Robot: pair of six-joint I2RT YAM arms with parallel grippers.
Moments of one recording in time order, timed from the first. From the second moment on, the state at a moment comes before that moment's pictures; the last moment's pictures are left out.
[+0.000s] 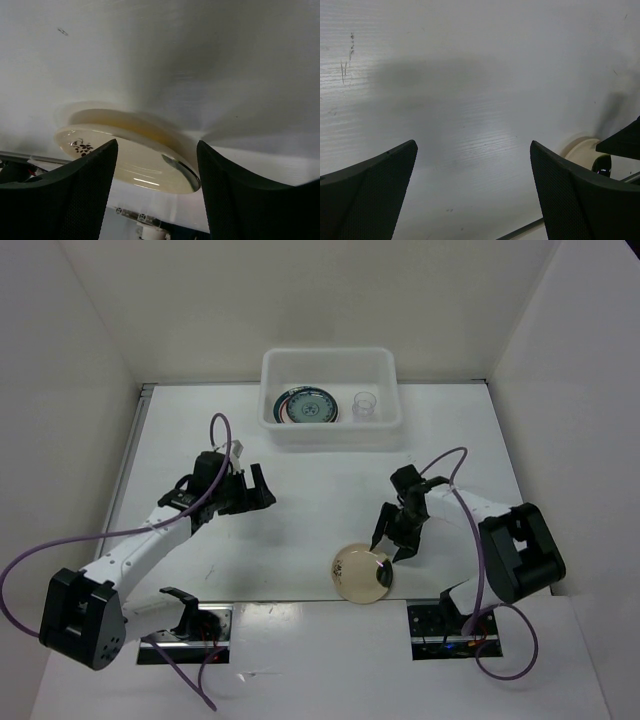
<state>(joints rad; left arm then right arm) -0.34 1.15 0.72 -0.33 0.15 -0.53 0.37 1.45 0.73 -0.72 -0.27 0.78</state>
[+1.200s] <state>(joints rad) -0.34 1.21 0.72 -0.34 0.13 -0.52 0.40 1.42 1.18 -0.63 -0.42 0.75</state>
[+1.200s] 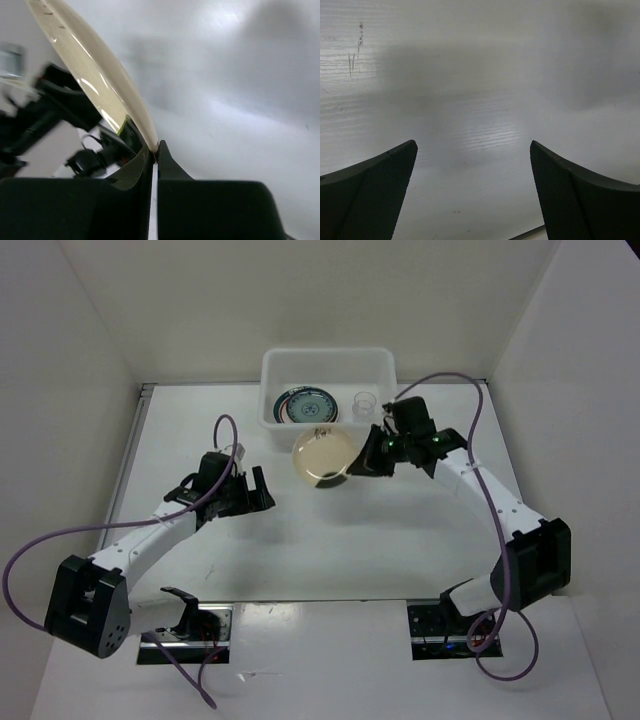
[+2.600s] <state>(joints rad) -0.31 1.09 0.73 -0.35 0.08 -0.50 0.36 2.64 2.66 -0.85 -0.13 0.55</state>
